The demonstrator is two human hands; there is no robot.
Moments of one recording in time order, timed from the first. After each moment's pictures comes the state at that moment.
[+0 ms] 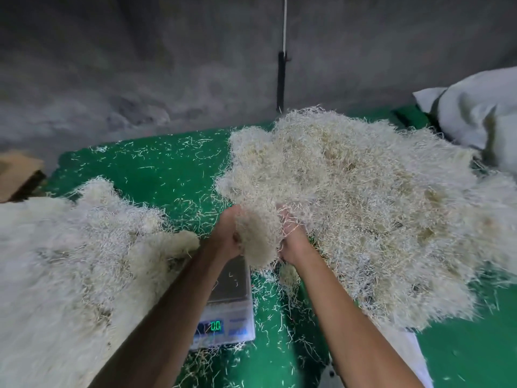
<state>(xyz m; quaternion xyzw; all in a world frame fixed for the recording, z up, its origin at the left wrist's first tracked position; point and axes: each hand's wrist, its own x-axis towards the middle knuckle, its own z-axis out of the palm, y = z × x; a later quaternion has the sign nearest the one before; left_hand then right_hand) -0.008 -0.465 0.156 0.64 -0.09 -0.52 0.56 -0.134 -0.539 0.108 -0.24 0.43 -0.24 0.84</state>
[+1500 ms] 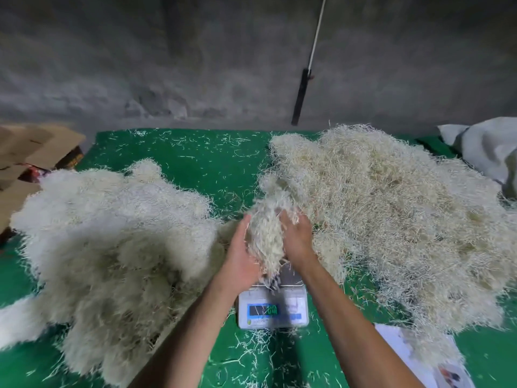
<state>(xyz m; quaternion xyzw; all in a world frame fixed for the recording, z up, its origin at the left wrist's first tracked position) 0.074 -0.300 0.161 0.45 0.02 -0.61 0.65 -0.017 -0.390 0.163 -0.55 0.47 -0.30 0.62</state>
